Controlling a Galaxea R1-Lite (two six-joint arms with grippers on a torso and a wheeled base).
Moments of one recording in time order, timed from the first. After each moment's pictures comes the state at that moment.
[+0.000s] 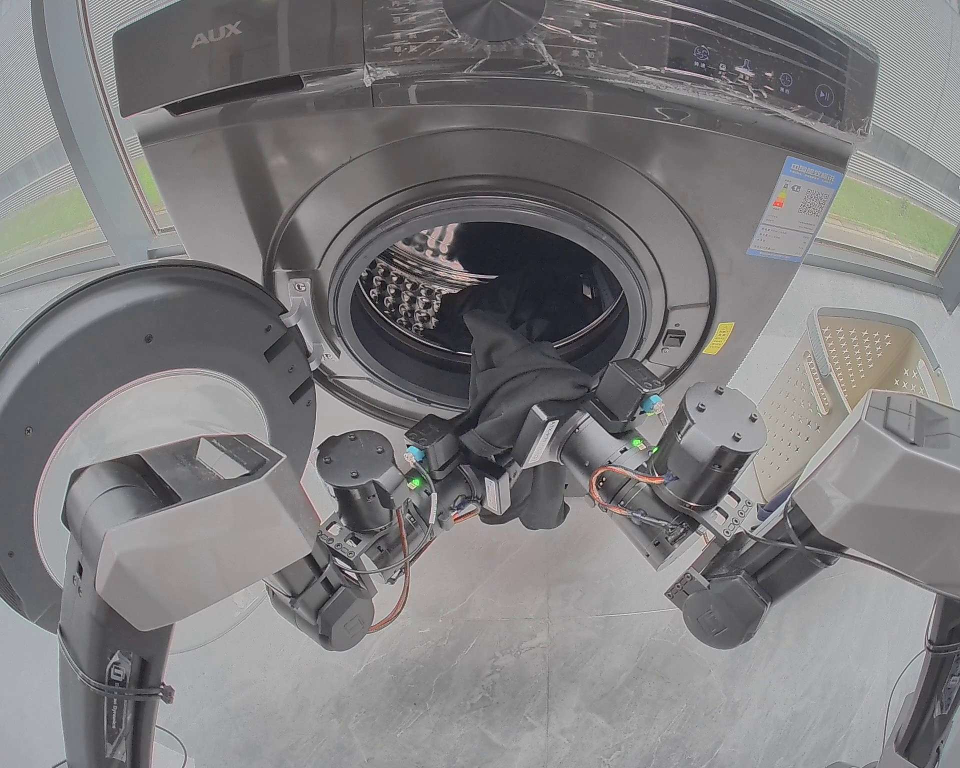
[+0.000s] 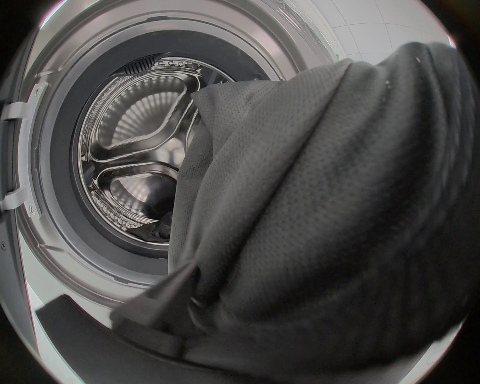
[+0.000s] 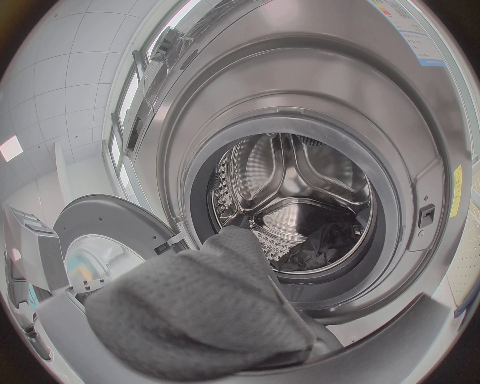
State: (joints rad) left arm -0.59 2.37 -0.99 -1.55 -0.10 0.01; right arm 0.72 2.15 -0.92 -1.51 -0.14 0.15
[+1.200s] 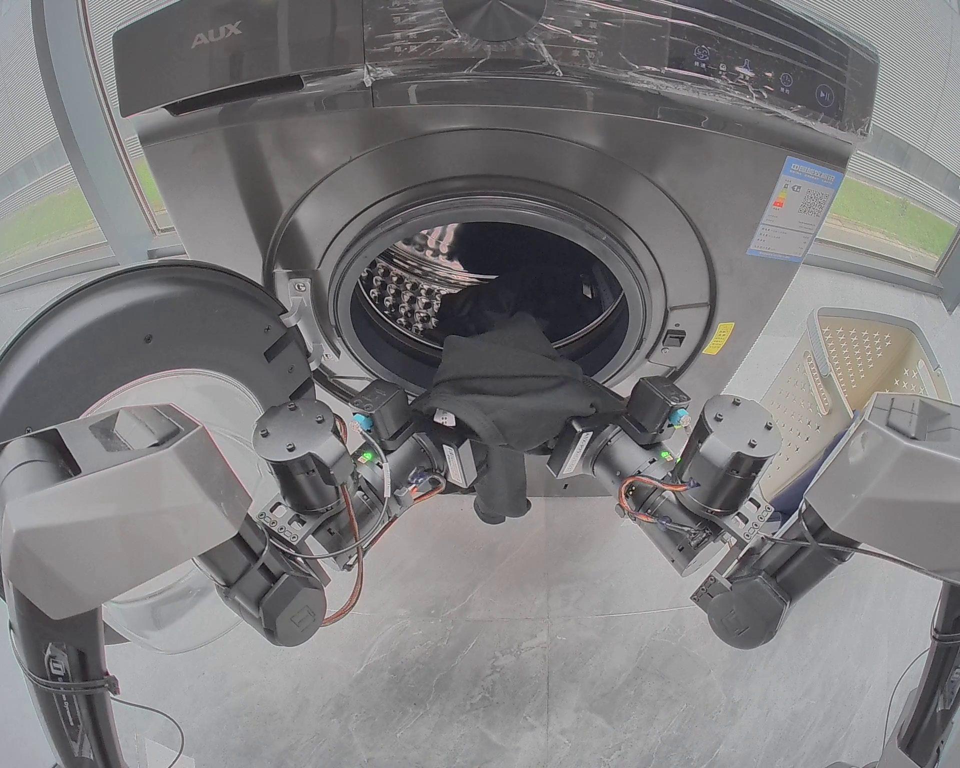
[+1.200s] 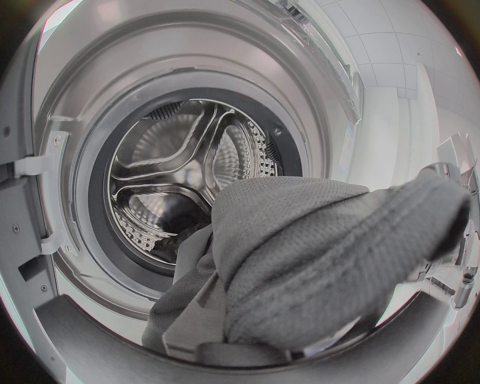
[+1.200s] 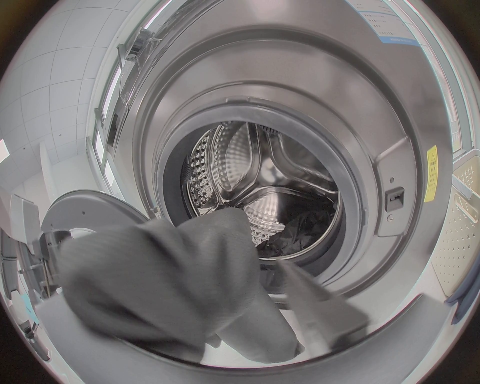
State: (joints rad) left arm -0.56 2.19 -0.85 -1.55 -0.07 -0.04; right arm 0.67 2.13 -0.83 -1.51 -0.17 0.19
